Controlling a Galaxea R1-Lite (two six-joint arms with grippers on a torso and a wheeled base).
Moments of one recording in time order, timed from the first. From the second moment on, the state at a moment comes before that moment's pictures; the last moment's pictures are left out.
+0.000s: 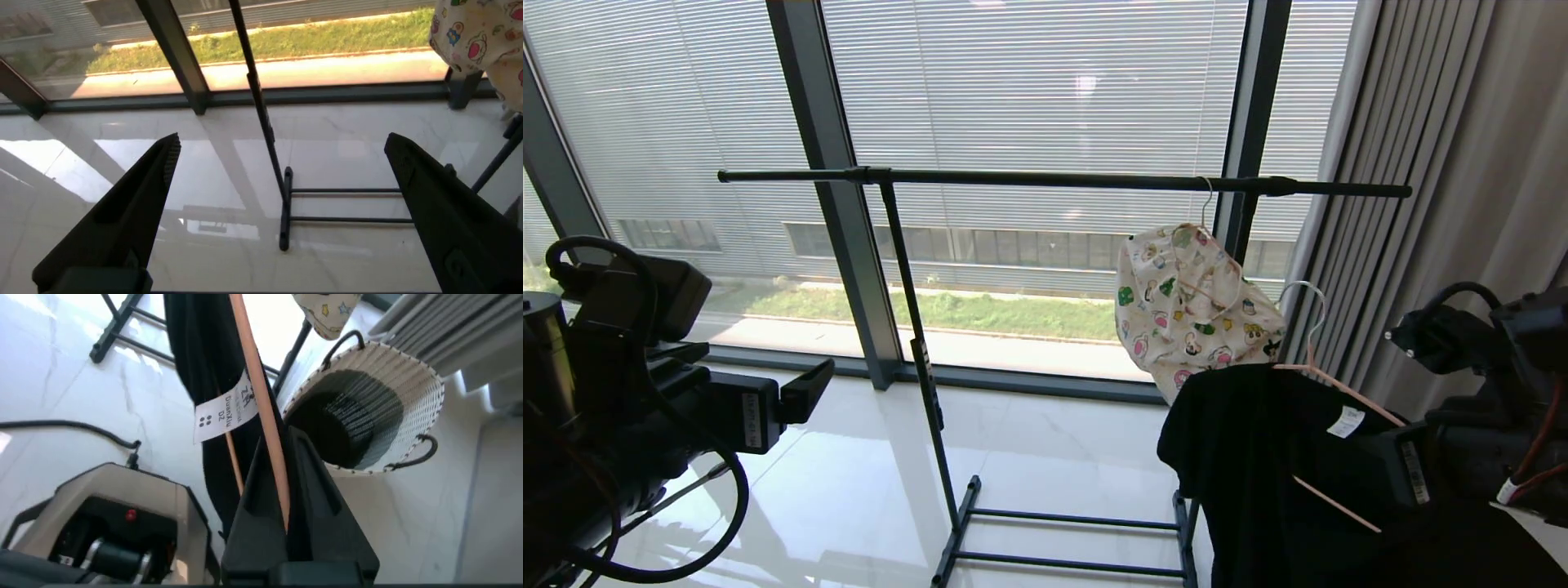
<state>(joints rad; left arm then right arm) -0.33 1.23 -0.52 -0.42 0.39 0.13 0.59 1.34 -0.79 0.16 -0.25 0.22</state>
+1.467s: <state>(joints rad) -0.51 1.22 -0.49 -0.42 0.44 0.14 0.66 1.43 -0.87 -0.29 -0.15 0.19</state>
